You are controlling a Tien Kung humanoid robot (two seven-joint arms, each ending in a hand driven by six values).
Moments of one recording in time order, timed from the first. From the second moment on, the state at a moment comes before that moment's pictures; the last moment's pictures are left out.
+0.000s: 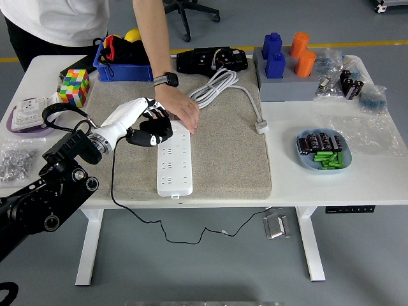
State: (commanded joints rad) left arm -0.58 0.24 -0.91 -1.02 1.77 0.14 0.01; right arm -0.03 -0.22 1.43 0.42 -1.46 0.07 -0.25
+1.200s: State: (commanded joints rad) left arm -0.59 0.23 -0.92 -0.78 1.65 0.16 -0.03; right arm -0.03 -0.22 1.43 0.42 -1.46 0.07 -0.26
